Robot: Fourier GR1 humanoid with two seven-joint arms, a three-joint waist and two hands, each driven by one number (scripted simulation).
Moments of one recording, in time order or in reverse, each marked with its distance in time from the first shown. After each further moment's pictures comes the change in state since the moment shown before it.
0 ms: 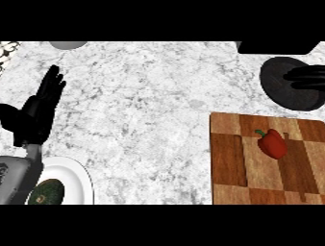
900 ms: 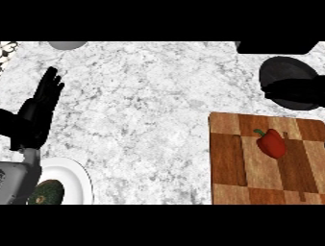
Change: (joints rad) left arm 0.036 -0.028 0.034 -0.063 -0.041 -0.021 0.031; right arm -0.013 0.109 0.090 0.107 0.198 -0.030 0.056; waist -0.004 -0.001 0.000
